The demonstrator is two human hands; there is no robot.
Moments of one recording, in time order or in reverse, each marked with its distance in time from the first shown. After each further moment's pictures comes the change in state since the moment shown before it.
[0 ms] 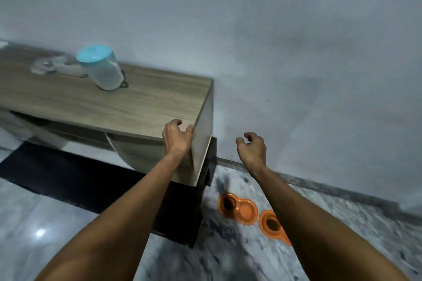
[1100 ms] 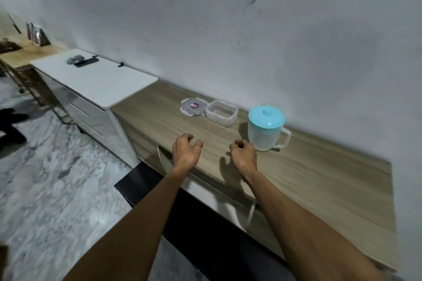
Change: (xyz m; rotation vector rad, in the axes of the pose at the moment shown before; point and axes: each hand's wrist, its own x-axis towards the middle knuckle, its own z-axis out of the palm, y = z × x) left_hand 0.332 -0.177 -0.386 -0.002 0.210 -0.123; right_hand -0.037 -0.329 0.499 0.100 -0.305 -0.150
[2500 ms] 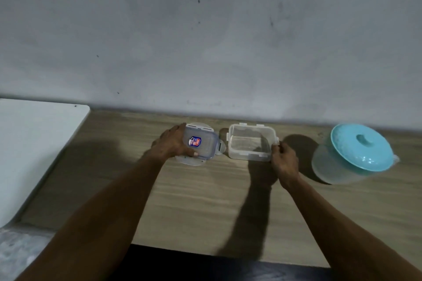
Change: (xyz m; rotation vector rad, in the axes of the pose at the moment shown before) left_hand 0.506 -0.067 0.105 0.599 -0.850 0.547; right_hand 0.231 -0.016 0.145 -0.095 0.565 0.295
